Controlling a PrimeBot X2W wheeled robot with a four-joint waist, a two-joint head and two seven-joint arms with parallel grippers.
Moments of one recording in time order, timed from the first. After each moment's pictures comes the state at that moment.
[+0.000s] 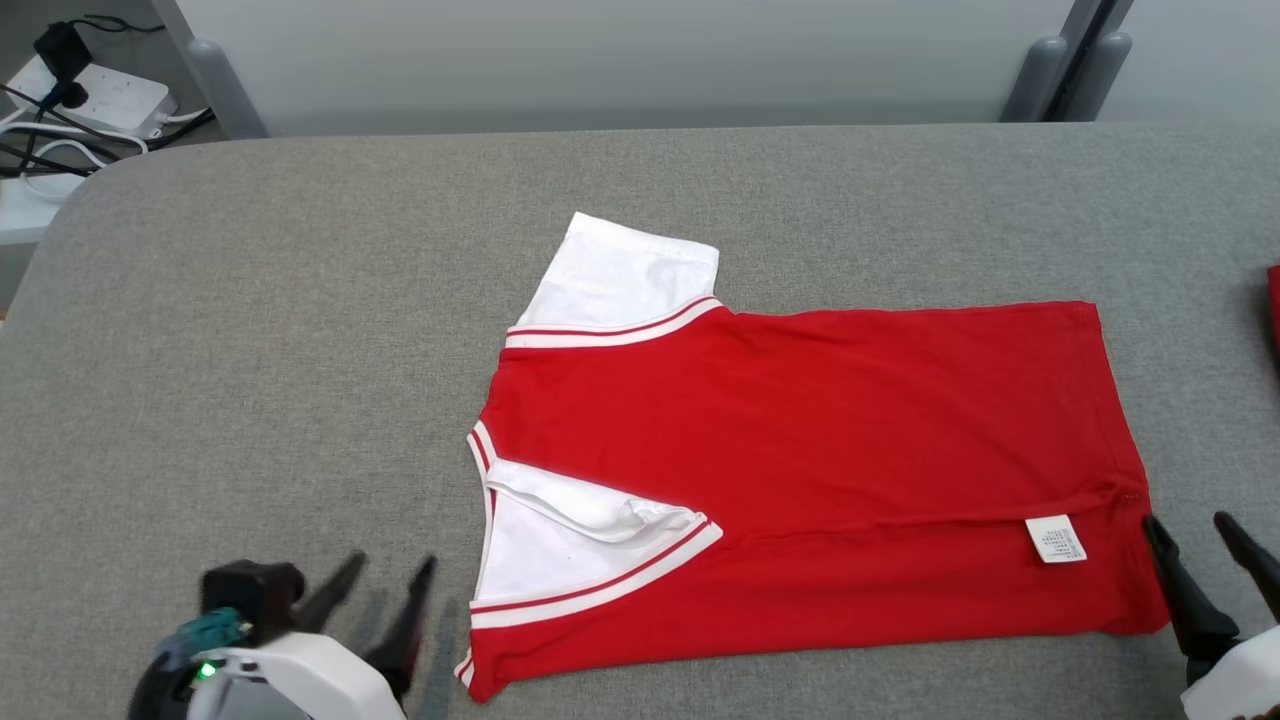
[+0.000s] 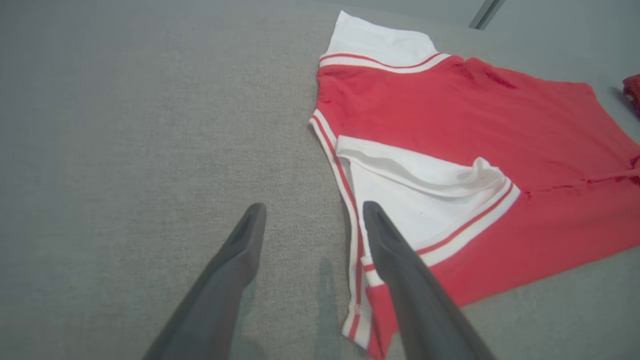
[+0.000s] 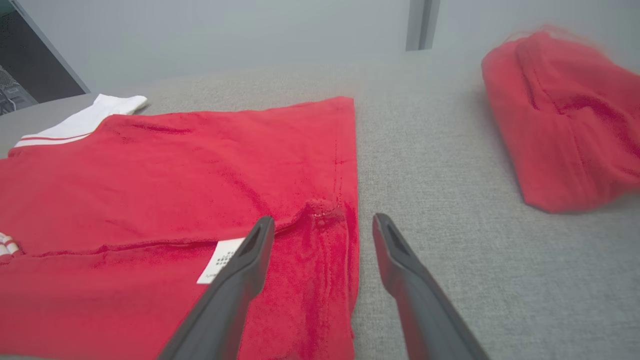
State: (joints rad) left arm -0.05 0.52 -0.56 -0.04 -0.80 0.27 0.10; right arm 0.00 -0.45 0.12 0.27 0.62 0.13 -0.07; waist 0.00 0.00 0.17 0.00
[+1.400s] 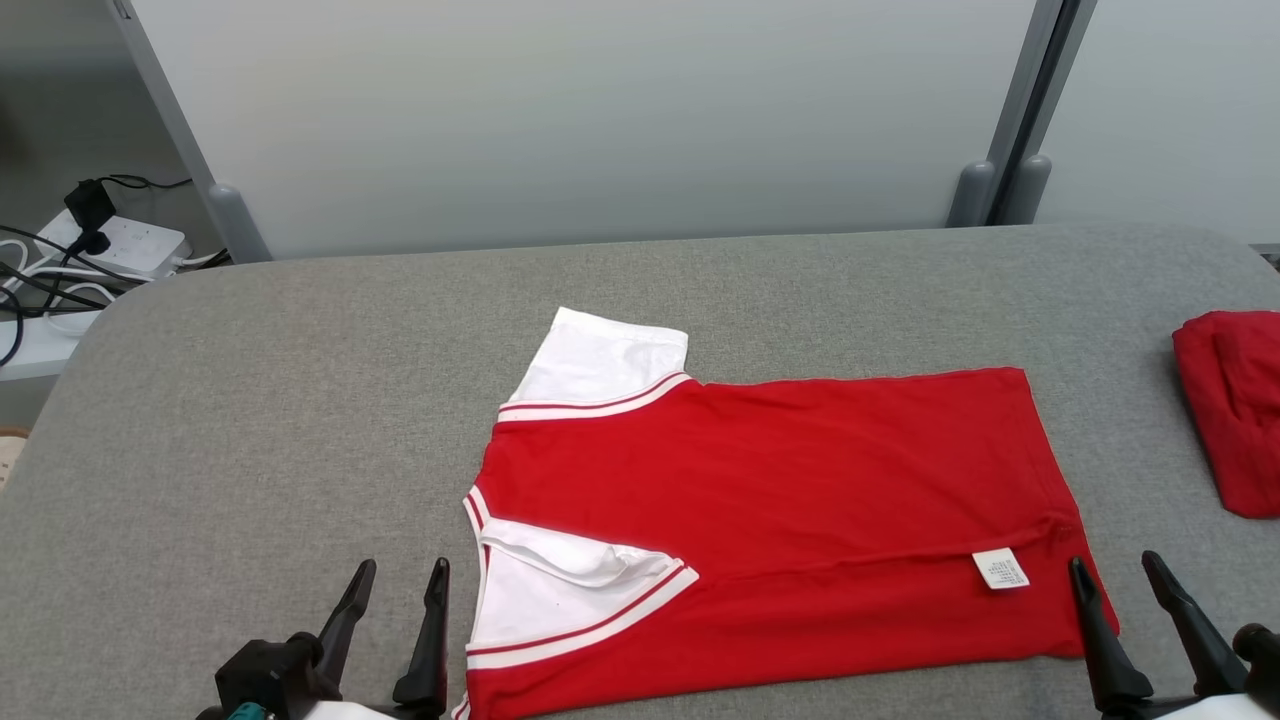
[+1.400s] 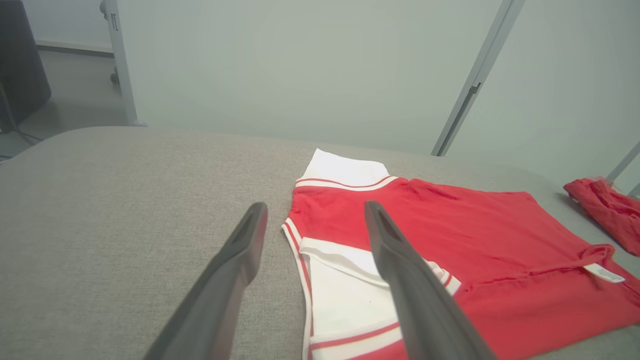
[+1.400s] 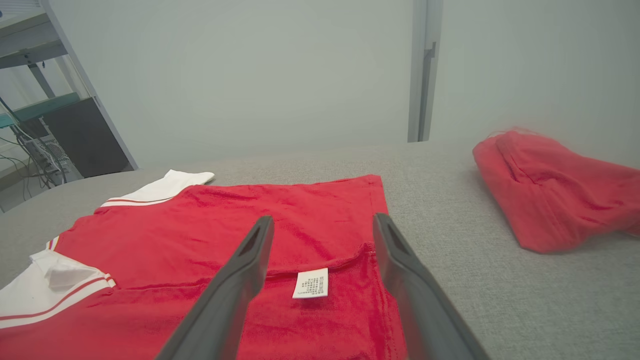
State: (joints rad) left arm 0.04 0.29 -0.43 0.10 -0.62 0.20 -0.25; right arm 0.09 -0.26 0.09 0.20 0.42 0.13 -0.25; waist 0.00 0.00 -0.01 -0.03
